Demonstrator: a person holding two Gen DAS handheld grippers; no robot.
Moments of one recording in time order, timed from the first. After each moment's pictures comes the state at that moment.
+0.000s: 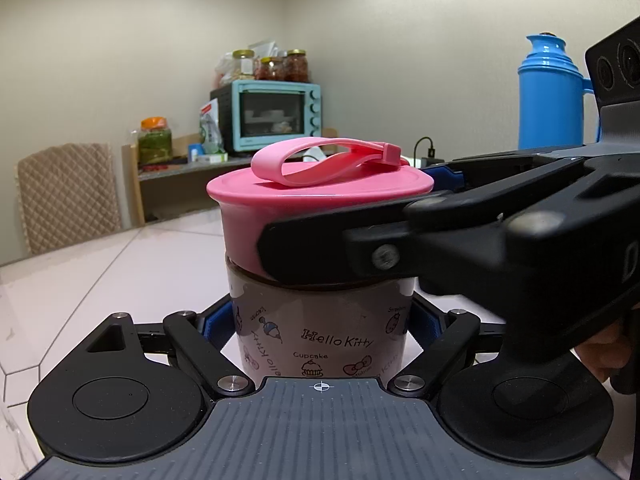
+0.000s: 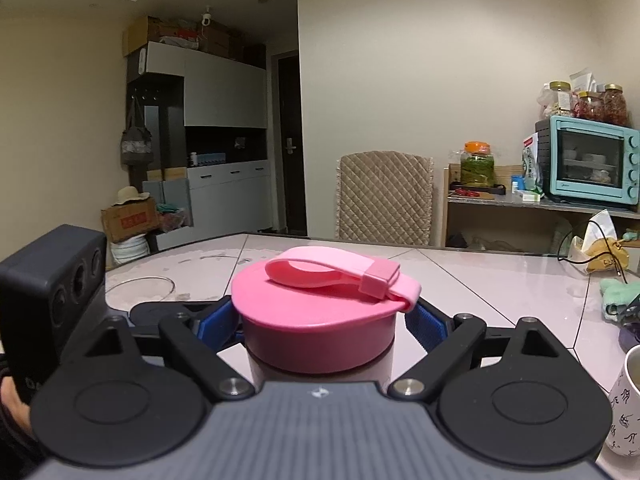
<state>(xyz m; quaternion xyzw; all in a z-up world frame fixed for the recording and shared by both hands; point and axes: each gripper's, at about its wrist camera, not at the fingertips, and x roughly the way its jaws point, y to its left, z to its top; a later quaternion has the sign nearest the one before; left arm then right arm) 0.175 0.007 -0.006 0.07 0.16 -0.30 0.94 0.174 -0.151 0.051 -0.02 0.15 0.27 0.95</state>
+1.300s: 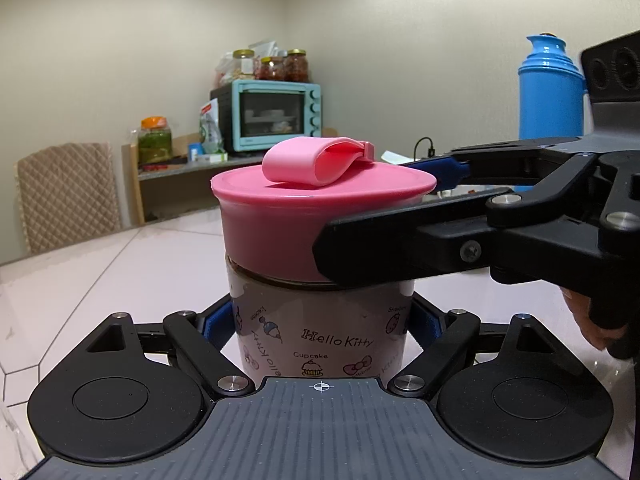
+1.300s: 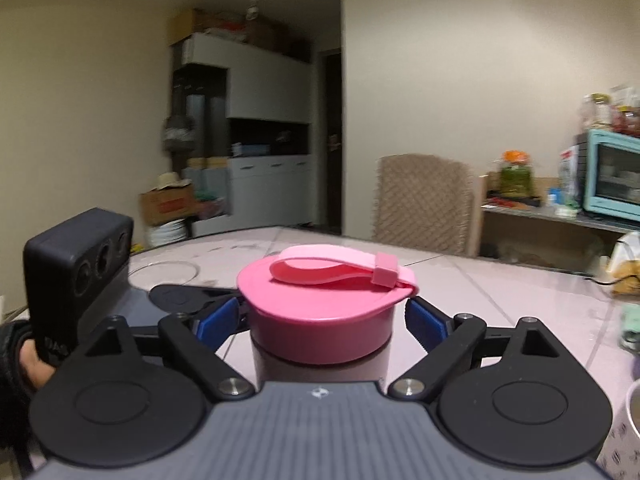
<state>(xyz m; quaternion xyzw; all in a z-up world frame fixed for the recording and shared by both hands) 0.173 0.006 -0.006 0.06 0.16 -0.30 0.94 0.162 -0.173 0.058 -0.04 0.13 0.32 0.94</state>
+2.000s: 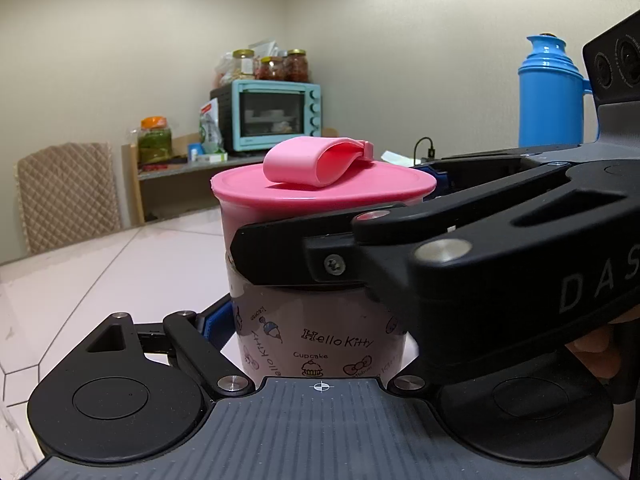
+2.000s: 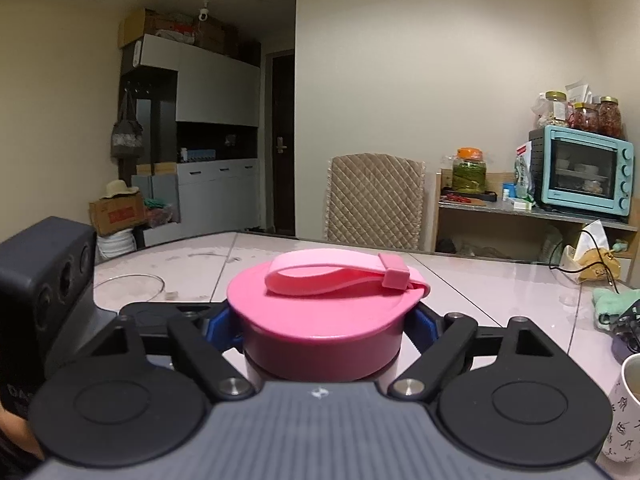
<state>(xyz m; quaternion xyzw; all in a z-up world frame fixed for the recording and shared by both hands) 0.172 0.007 -0.006 0.06 0.16 -0.30 0.94 0.171 -0.144 0.049 -0.03 0.14 0.27 0.95</state>
